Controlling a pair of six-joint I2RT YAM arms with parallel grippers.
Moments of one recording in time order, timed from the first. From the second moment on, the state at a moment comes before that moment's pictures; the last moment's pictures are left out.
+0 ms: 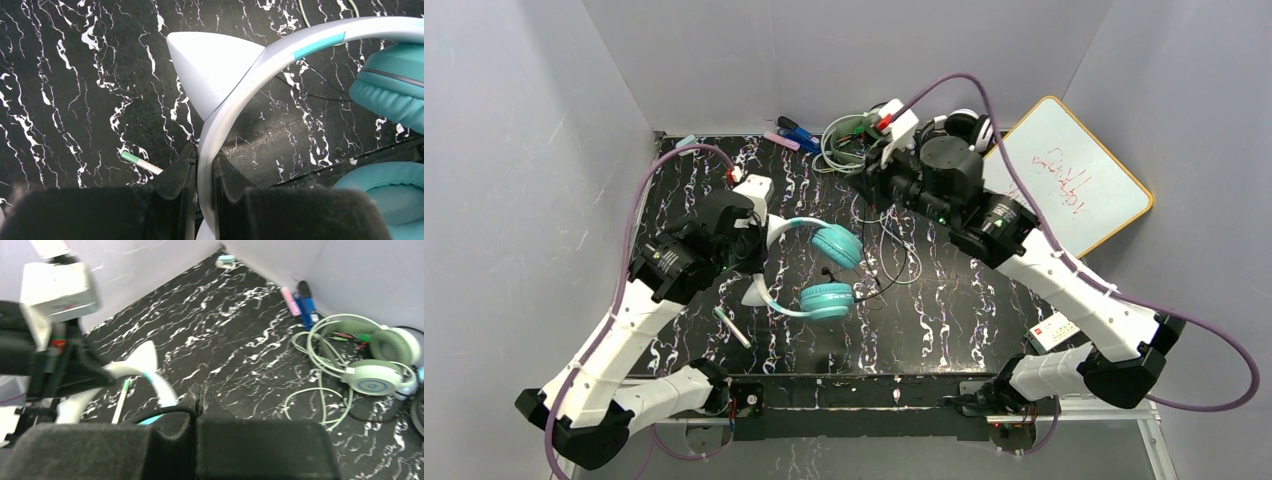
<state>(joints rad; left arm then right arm) -0.64 0.99 1.31 -1.10 -0.19 -0.25 0.88 1.30 1.53 -0.37 -0.01 0.10</state>
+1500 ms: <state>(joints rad) -0.83 1.17 1.03 -0.61 -0.25 -0.37 1.09 1.75 1.93 -0.60 0.79 0.55</state>
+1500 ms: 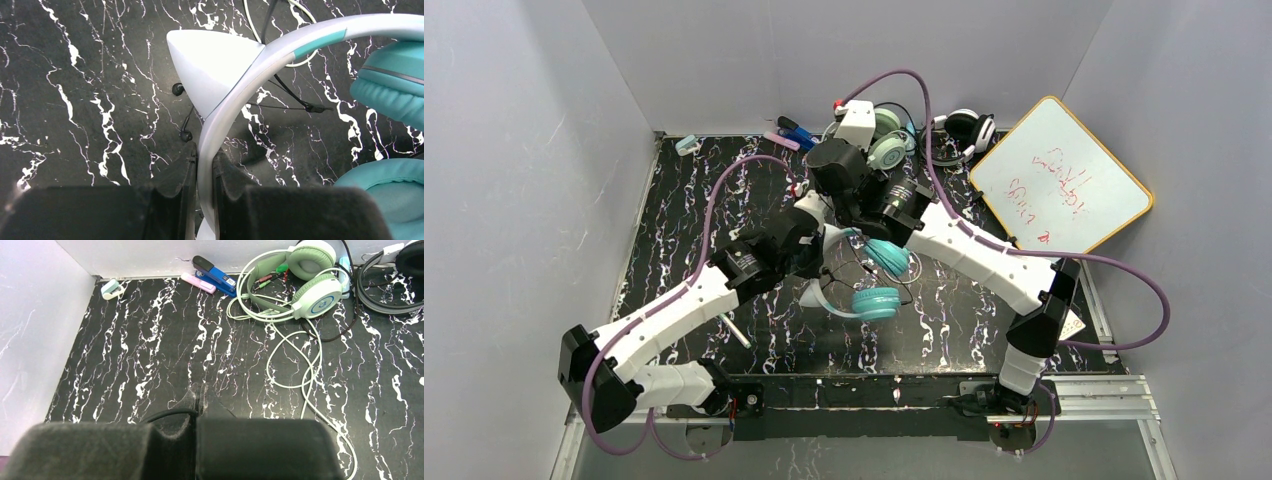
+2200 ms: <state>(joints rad) -0.83 1.13 1.03 -0.51 -0.07 -0.38 0.96 1.80 1.90 -0.78 0.76 0.75</state>
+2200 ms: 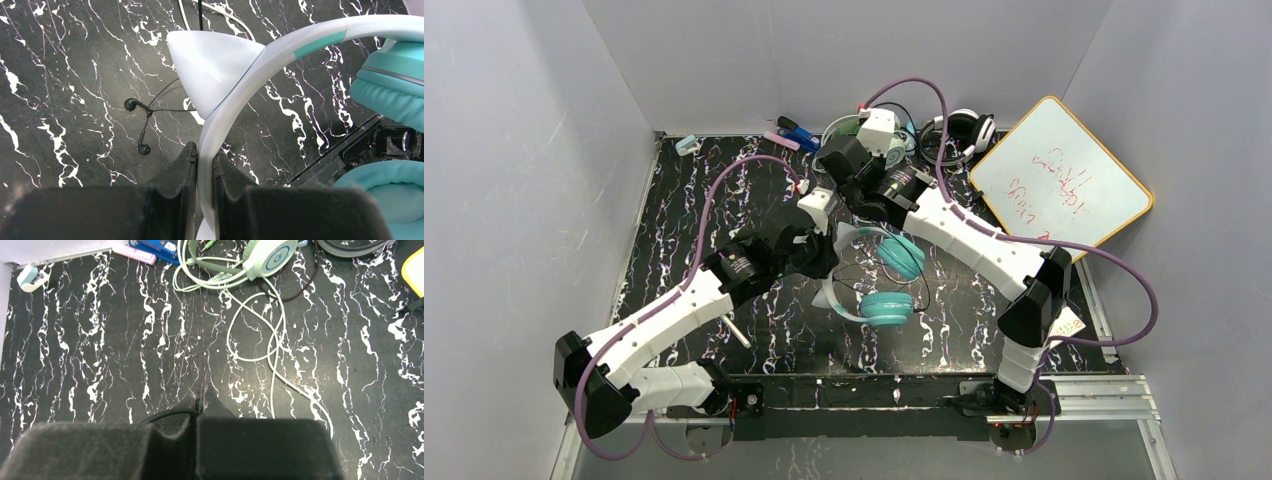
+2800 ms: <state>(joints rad) -0.84 1.06 1.02 -0.54 0.00 -0.40 0.80 1.74 1.75 -0.71 0.63 0.62</state>
